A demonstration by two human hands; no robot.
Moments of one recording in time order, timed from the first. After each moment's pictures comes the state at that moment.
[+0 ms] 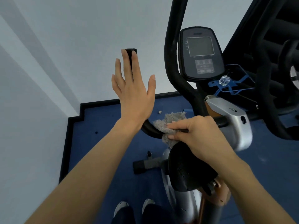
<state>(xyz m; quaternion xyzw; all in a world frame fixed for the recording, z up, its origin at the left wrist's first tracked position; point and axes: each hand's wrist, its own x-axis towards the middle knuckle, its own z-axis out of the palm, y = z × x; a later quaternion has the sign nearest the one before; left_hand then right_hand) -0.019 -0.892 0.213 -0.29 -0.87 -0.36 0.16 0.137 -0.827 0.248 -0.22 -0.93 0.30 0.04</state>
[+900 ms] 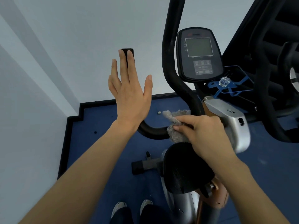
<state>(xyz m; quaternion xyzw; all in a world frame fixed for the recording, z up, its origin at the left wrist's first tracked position) -0.017 -0.891 0.213 -0.28 -0.87 -0.38 0.17 0.145 -0.815 0.247 -0.25 -0.92 0.27 0.13</state>
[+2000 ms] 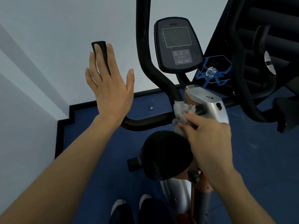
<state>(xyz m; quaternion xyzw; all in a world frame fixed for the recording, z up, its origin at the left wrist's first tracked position) -0.006 -0.884 0.211 -0.27 -0.89 -0.29 0.22 0.199 -0.816 0.234 -0.39 -0.86 0.25 0.21</state>
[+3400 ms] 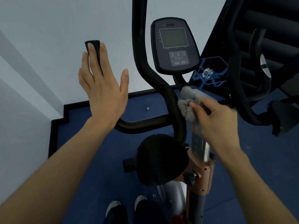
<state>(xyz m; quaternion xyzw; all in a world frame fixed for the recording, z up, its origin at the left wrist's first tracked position) -0.009 -0.885 0.211 -0.28 -0.88 -0.31 0.22 0.187 -0.764 0.224 -0.34 -0.85 0.28 0.29</state>
